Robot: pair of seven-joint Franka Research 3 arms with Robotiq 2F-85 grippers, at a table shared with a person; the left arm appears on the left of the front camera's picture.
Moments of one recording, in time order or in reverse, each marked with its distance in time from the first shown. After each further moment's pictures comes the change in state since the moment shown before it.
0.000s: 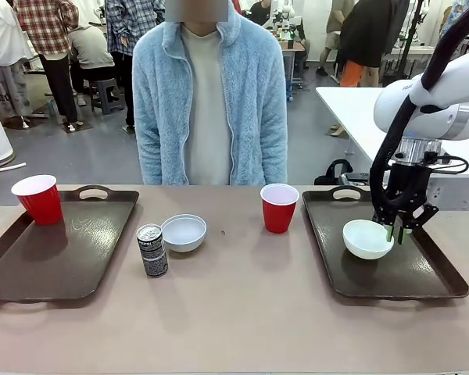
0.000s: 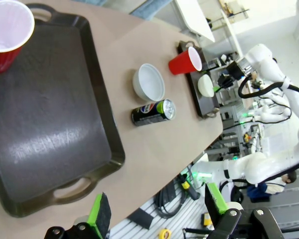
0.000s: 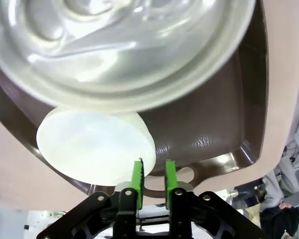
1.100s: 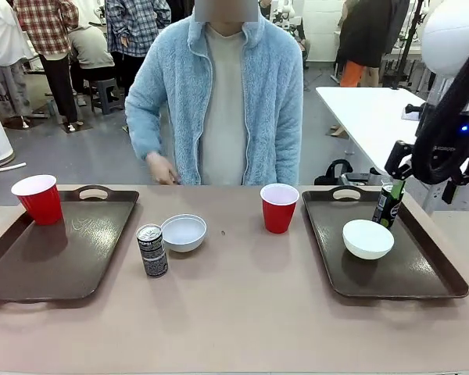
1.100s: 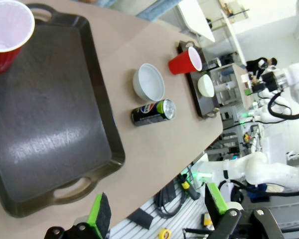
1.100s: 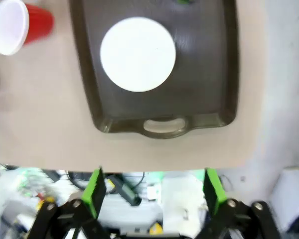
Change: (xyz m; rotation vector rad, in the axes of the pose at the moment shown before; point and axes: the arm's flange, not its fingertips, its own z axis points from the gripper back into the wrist) left arm 0.000 0.000 0.000 0.000 0.000 0.000; right arm -0.165 -0.020 0.104 0.024 -0.297 0.283
